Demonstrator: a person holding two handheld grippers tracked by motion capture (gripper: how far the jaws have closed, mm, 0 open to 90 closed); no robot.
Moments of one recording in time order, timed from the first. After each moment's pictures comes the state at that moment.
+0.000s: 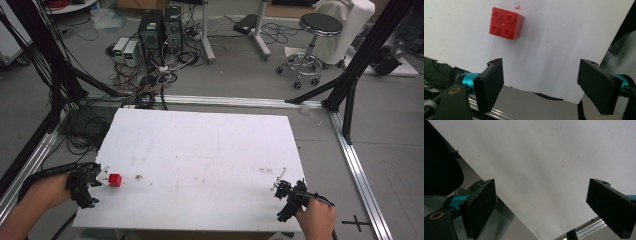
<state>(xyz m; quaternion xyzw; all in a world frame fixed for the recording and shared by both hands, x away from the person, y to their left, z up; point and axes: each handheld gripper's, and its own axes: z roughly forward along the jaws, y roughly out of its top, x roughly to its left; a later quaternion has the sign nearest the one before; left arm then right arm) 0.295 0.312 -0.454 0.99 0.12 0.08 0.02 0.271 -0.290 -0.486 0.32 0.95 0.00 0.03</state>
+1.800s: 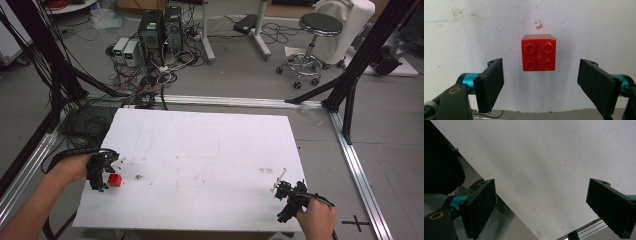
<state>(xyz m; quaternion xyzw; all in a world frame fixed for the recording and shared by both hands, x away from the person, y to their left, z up) 0.363 0.294 -0.486 1.00 -0.01 0.02 0.01 0.271 -0.292 -0.489 0.32 0.95 0.00 0.03</state>
